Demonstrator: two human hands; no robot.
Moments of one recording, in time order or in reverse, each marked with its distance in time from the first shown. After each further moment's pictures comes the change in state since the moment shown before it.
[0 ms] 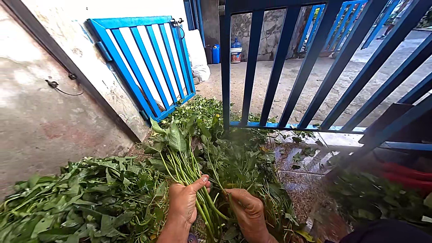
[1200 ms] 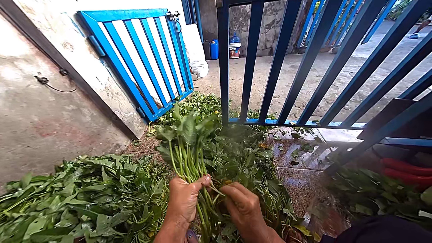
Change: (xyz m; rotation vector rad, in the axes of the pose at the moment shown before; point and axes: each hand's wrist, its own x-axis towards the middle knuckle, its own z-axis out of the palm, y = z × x) left_hand -0.004 0.001 0.004 0.058 -0.116 0.118; right_hand 0.016 -0.019 -0.002 -0.289 -0.146 -0.130
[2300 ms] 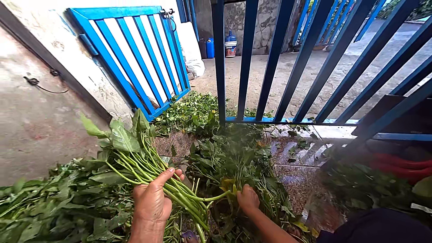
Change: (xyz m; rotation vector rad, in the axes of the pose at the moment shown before) left_hand 0.011 0.032 -0.030 -0.163 0.326 0.057; right_hand -0.039 0.138 0.028 -0.597 -0.489 1.250
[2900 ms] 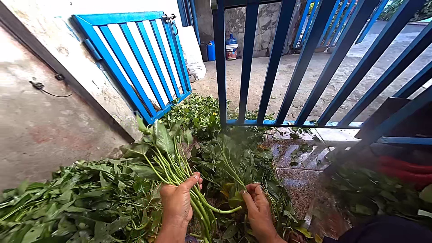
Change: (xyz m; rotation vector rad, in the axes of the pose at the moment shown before) left_hand -0.009 -0.037 0.024 0.111 -0.072 -0.080; right_hand -0.103 -0.006 -0.053 1.140 0.178 -0.569
